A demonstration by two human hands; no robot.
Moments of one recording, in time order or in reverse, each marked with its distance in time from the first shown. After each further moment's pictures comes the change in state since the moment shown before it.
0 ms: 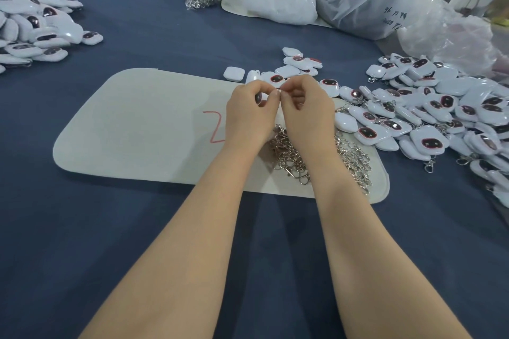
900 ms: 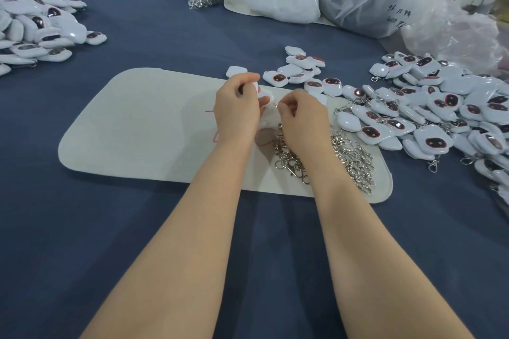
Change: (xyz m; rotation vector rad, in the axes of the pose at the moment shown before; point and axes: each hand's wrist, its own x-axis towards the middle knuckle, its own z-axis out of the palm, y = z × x) left_hand 0.000 0.005 -0.010 -0.471 0.145 -0.269; right_hand 0.000 0.010 0.004 -0.342 -0.156 0.074
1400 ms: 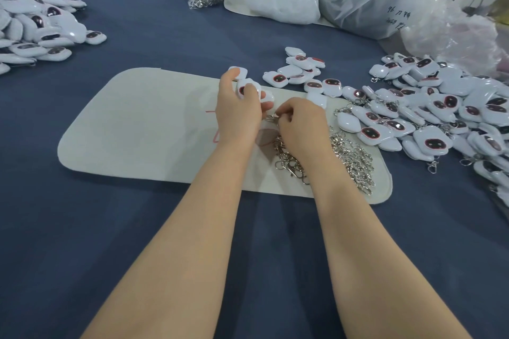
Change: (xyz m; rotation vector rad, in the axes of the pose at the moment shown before) left_hand -0.002 0.001 0.001 -0.057 -0.001 -0.059; right_hand -0.003 -0.002 0.000 -0.114 -0.083 0.030
